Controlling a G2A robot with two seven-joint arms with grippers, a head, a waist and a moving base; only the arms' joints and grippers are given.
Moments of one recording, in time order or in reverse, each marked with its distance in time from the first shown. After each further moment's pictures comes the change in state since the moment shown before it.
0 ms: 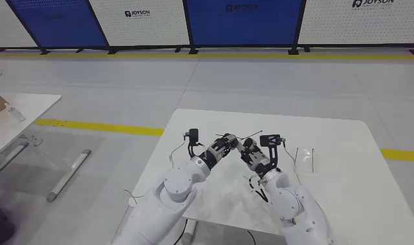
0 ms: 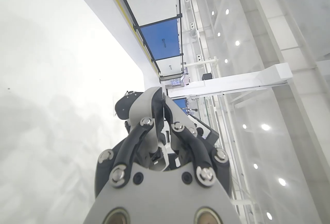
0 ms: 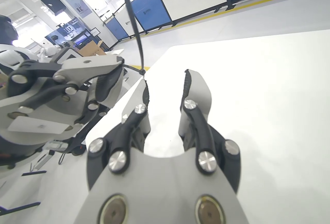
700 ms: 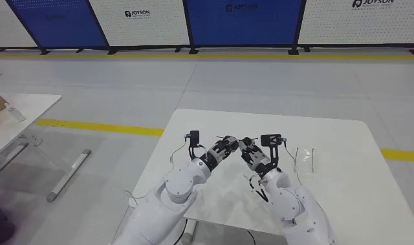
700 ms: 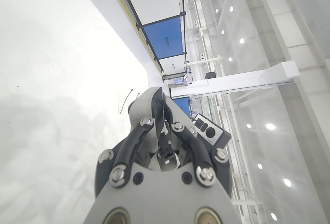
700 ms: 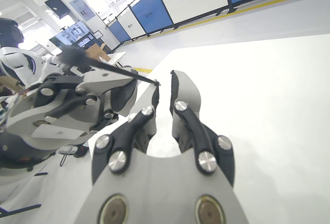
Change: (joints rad) left arm 0.007 -0.001 0.006 0.010 0.024 -0.003 -0.007; right arm 0.003 0.012 -0.013 -0.009 0.022 0.005 -0.017
